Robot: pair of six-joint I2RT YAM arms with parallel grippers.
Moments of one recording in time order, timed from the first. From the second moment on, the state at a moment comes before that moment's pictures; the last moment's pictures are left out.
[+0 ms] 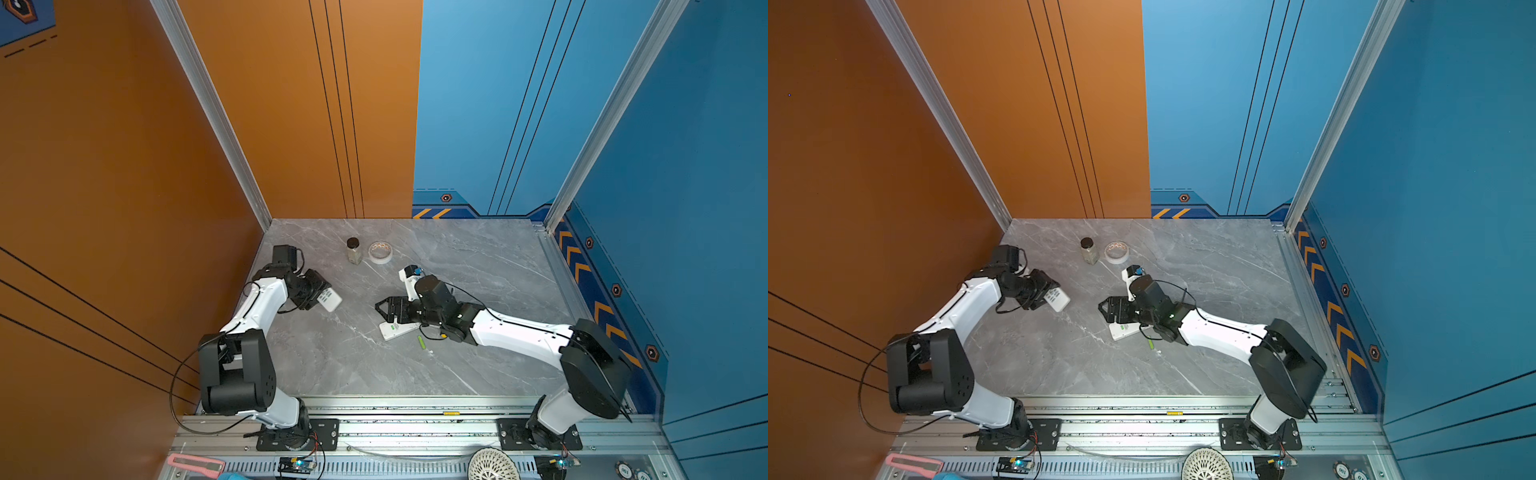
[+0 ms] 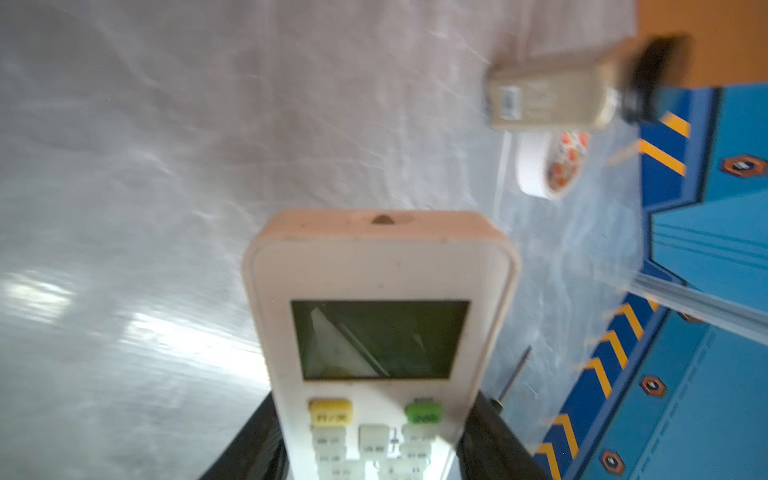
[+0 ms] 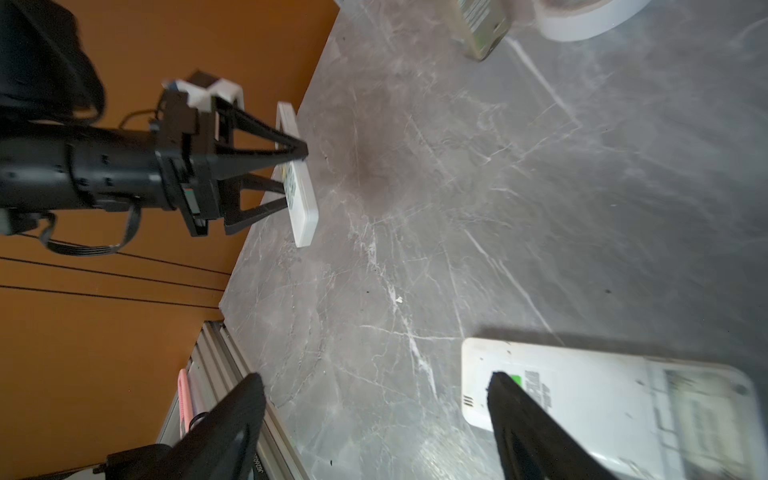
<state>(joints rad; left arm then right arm) 0.05 1.49 1.09 -0.65 0.39 -0.81 0.88 1.66 1.06 0.06 -0.18 0.73</state>
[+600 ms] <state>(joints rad) -0.15 1.36 1.01 -0.50 0.42 -1.03 0.83 1.86 1.26 0.15 -0.42 0.76</state>
